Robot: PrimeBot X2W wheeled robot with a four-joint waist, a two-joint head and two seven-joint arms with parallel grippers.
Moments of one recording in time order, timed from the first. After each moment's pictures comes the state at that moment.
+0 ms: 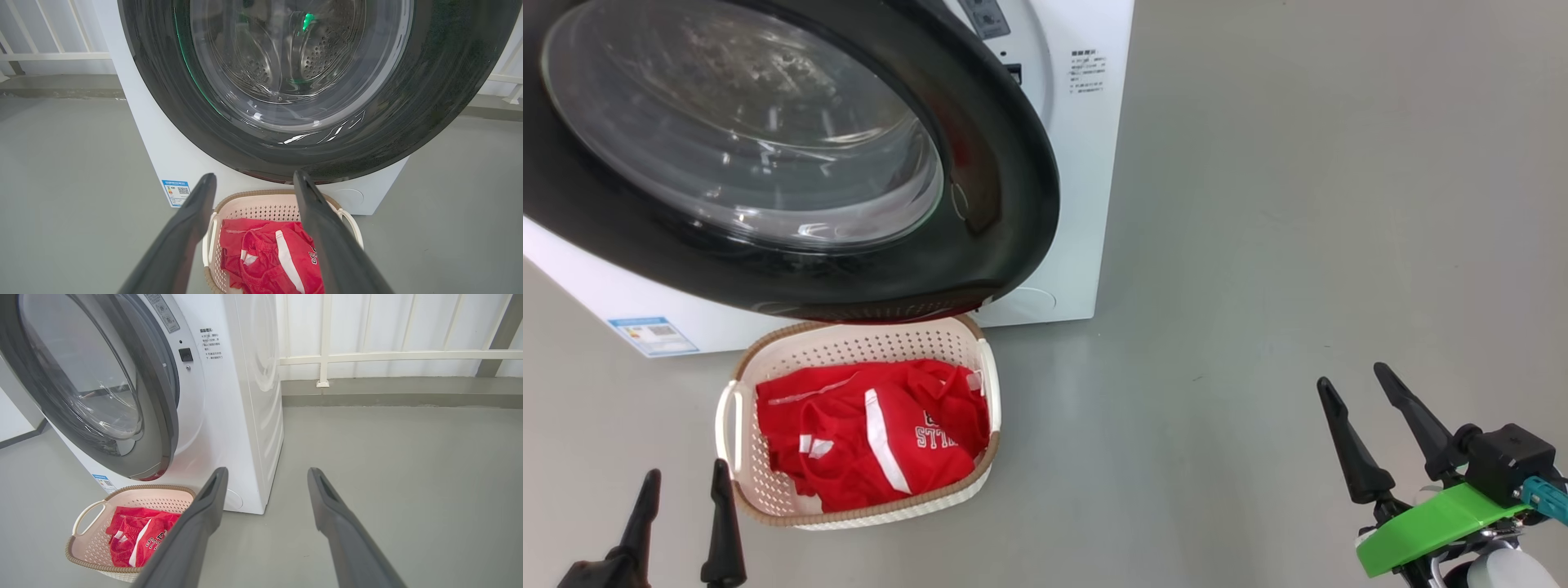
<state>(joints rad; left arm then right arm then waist) 0.00 0.04 0.15 0.21 -0.14 -0.13 -0.25 -0.11 -0.28 0.12 0.18 0.38 0.13 -0.25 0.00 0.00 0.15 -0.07</state>
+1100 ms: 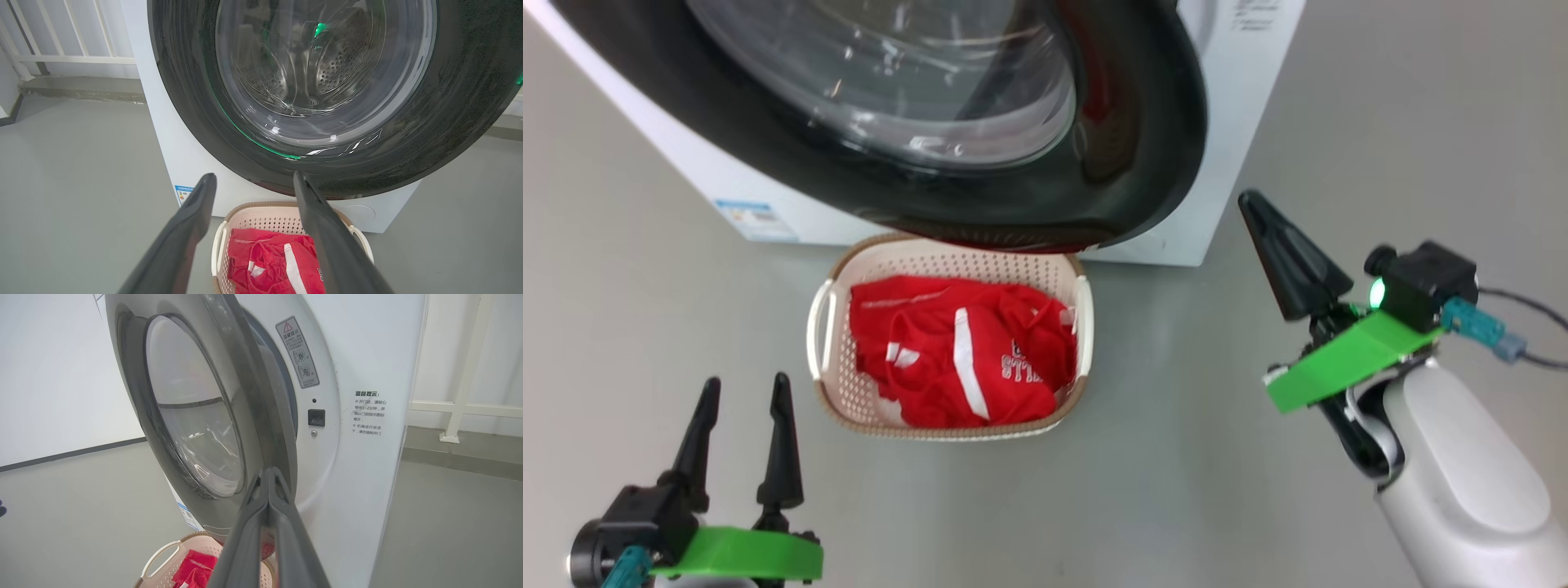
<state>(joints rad) -0.10 0.04 0.00 0.13 -0.19 -0.09 -0.25 -0.51 -0.25 0.32 0.26 0.41 0.13 -0.25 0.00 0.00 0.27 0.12</state>
